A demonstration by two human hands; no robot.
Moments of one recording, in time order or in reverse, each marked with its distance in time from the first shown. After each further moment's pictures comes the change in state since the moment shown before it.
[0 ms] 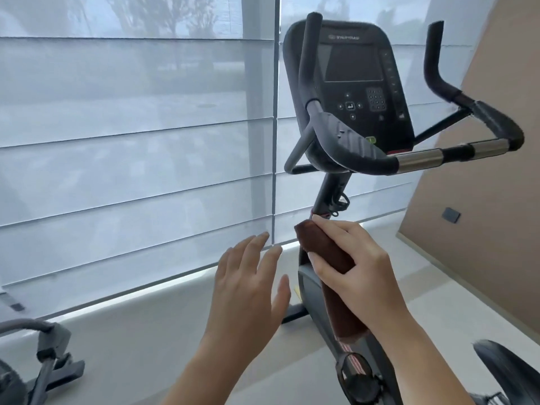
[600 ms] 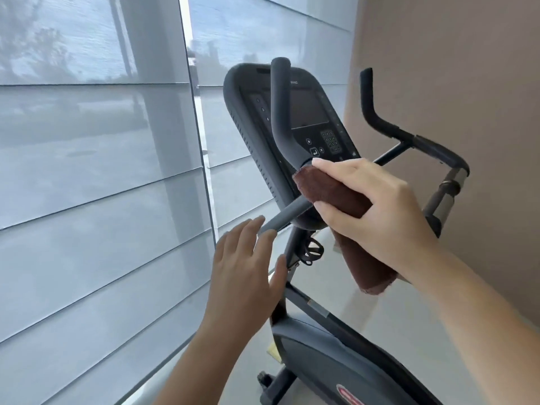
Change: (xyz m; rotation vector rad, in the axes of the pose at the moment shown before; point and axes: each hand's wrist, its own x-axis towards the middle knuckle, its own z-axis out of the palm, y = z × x) left_hand 0.222 -0.173 0.090 -0.282 0.001 0.298; right_hand 0.232 -0.019 0.059 -0.382 0.277 -0.071
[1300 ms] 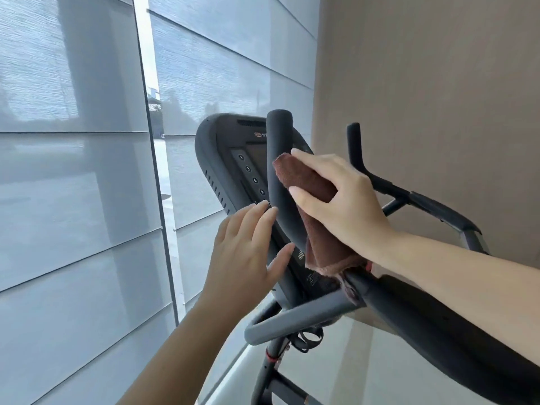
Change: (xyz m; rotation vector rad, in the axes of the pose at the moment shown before) left_hand 0.188 -0.095 0.097 -0.093 0.088 0.255; right_hand 0.168 0.097 0.079 -0.072 0.194 -0.040
